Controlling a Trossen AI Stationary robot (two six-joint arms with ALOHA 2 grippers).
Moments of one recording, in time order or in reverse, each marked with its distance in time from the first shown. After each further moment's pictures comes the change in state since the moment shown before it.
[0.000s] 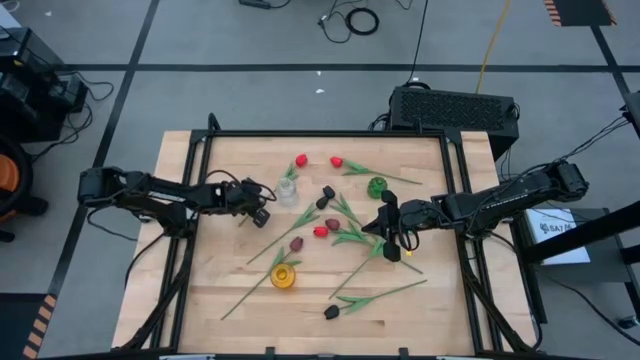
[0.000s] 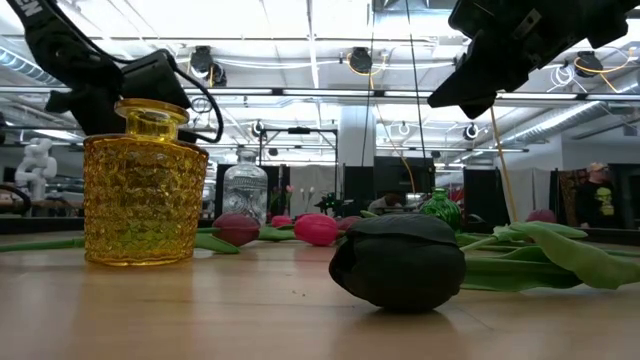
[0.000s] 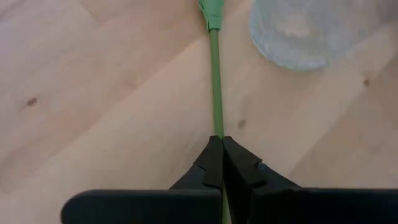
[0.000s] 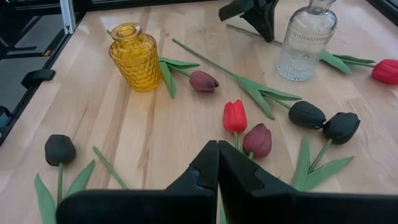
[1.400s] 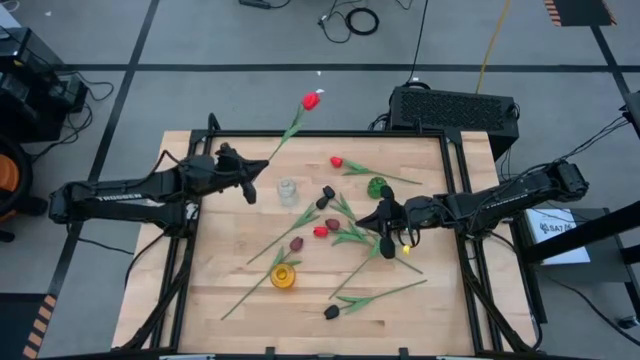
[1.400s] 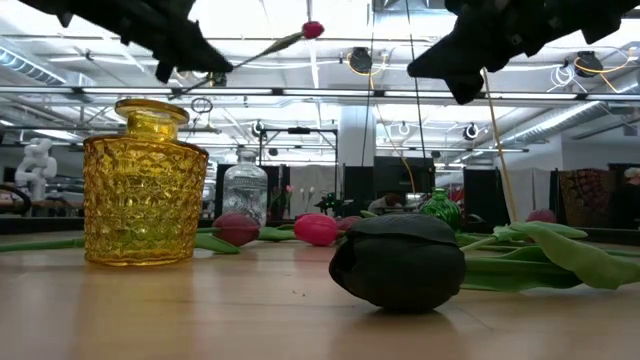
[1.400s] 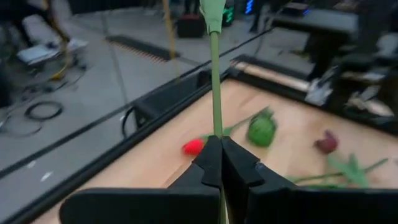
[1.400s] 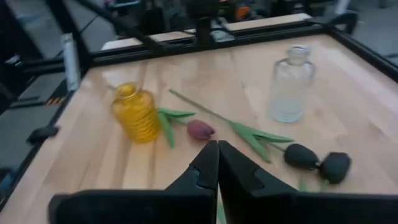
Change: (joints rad) left arm -0.007 -0.458 0.254 0.089 -0.071 0.397; right arm -0.002 0.000 0.000 0.165 0.072 0.049
